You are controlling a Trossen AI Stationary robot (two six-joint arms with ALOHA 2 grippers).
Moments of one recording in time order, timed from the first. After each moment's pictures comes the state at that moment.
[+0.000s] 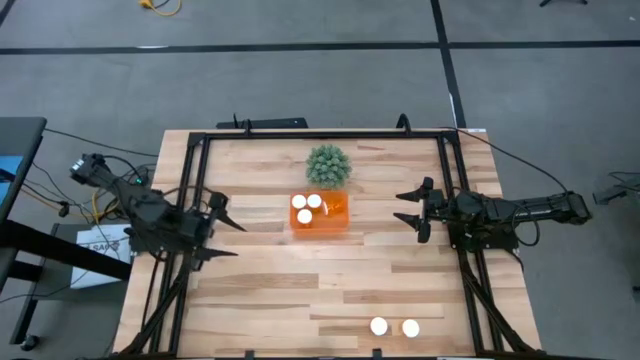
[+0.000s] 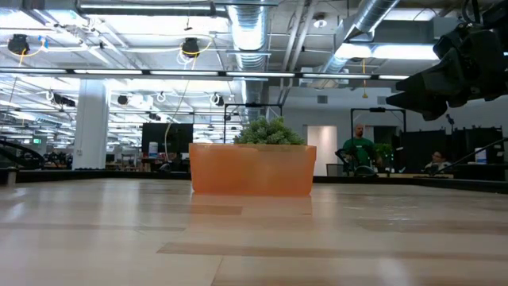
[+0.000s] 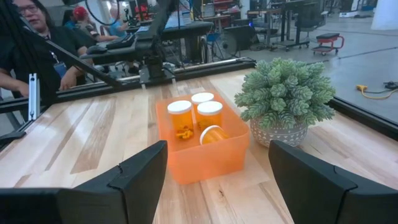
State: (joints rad) left arm -0.53 0.52 0.52 -0.01 -0.24 0.14; right arm 0.06 0.19 0.01 0.05 0.24 0.11
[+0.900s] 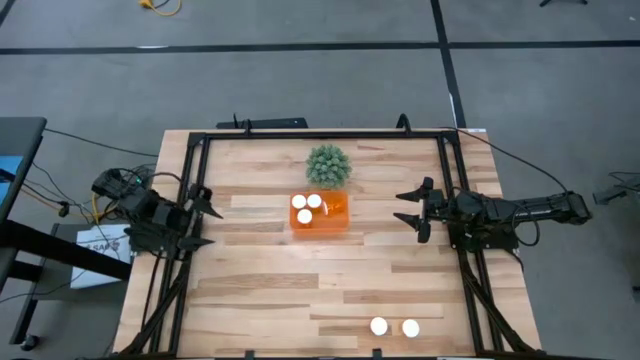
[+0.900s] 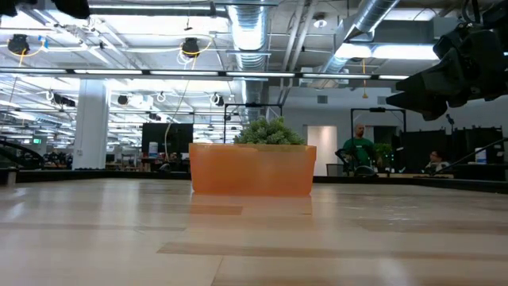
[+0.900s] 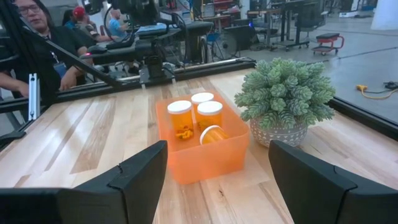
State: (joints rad) left arm -0.53 0.00 0.19 0.18 -0.21 0.25; right arm 0.07 0.19 0.01 0.05 0.24 0.11
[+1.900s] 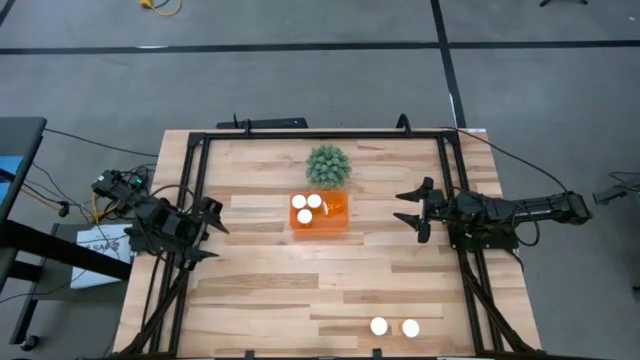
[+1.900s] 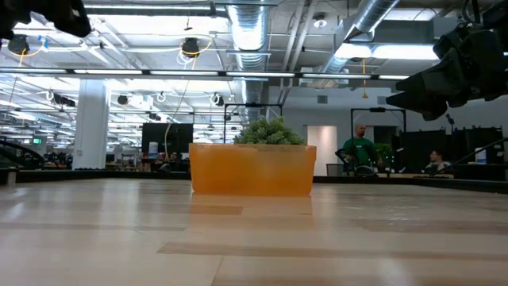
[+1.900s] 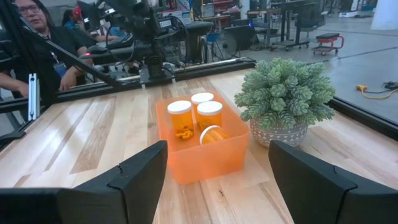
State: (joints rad) left arm -0.53 0.00 0.01 0.38 -0.10 0.22; right arm 0.06 0.19 0.01 0.05 0.24 0.11
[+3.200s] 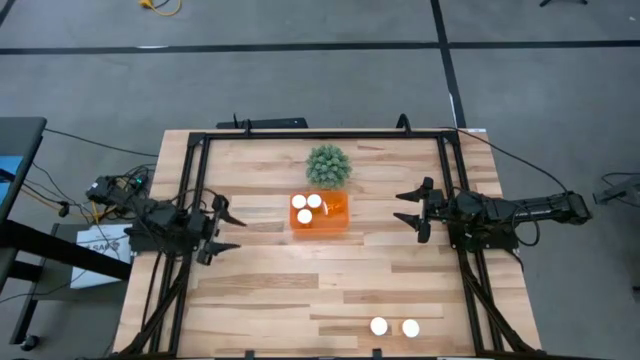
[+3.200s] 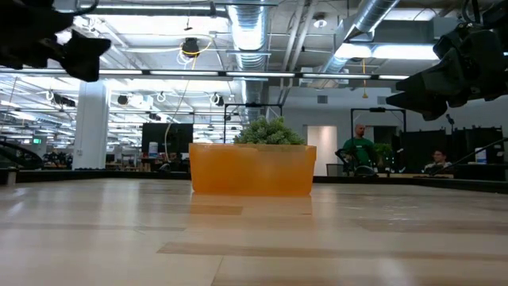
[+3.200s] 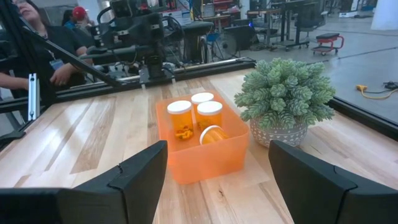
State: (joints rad) left arm -0.43 0.00 0.01 0.07 -0.24 0.05; right arm 0.06 0.19 0.01 0.05 0.24 0.11
